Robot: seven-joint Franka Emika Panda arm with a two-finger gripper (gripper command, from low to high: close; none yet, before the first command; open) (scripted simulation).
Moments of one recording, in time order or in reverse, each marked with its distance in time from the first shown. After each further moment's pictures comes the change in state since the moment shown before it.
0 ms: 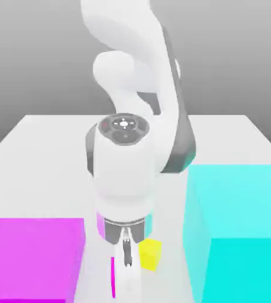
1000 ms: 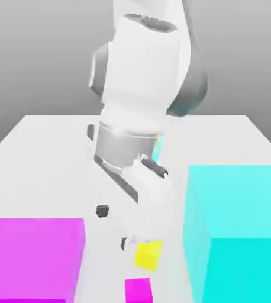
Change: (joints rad) arm 0.041 -0.211 0.083 -0.085 -0.137 -0.004 -0.124
